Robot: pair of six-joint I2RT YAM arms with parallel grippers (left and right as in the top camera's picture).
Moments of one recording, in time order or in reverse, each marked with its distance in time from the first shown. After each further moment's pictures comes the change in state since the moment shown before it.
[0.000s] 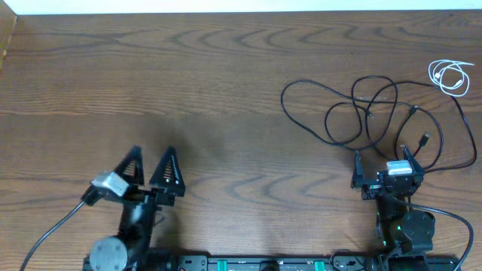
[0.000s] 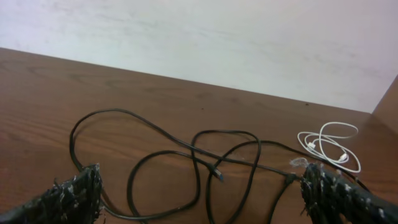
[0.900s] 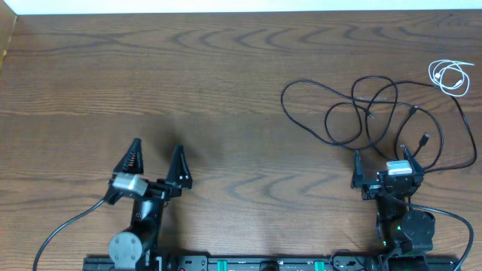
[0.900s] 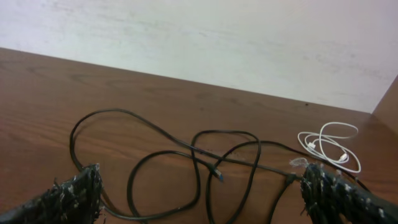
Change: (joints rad) left arm 0.000 0.000 -0.284 0.367 -0.008 0.269; right arm 0.000 0.000 0.000 0.000 0.000 0.000
